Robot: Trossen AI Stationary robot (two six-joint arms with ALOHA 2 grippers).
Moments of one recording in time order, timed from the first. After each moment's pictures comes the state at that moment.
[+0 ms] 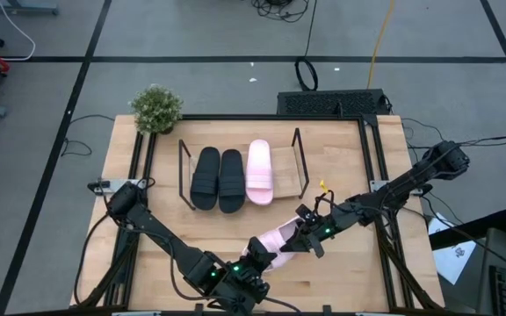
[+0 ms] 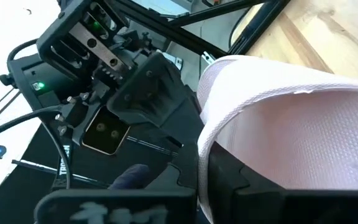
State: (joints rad) left arm -0.64 2.11 1.91 -0.64 -0.88 0.42; right arm 0.48 1.38 0.65 0.64 0.01 1.14
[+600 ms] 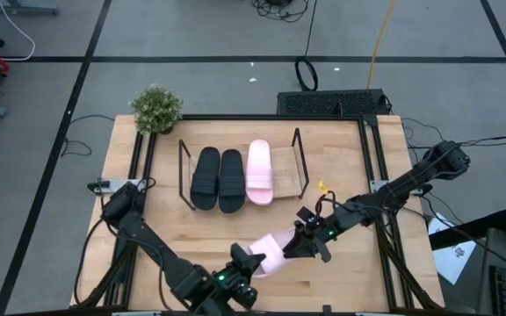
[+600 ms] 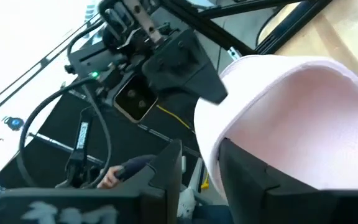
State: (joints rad) left arm -0.74 2.11 1.91 -0.74 -1.10 0.25; right arm 0.49 1.37 0.65 0.69 -0.05 1.05
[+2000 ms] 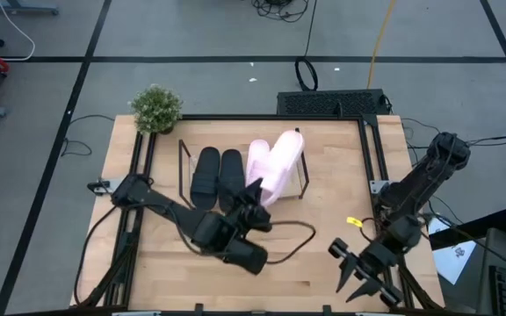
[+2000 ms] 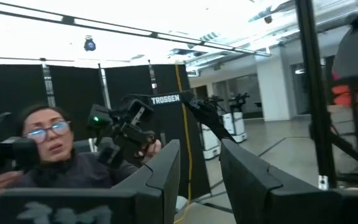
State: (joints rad) left arm -0.46 2.07 2.17 -1.16 -1.42 -0.28; right arm 0.92 1.26 0.65 0.97 0.19 0.13
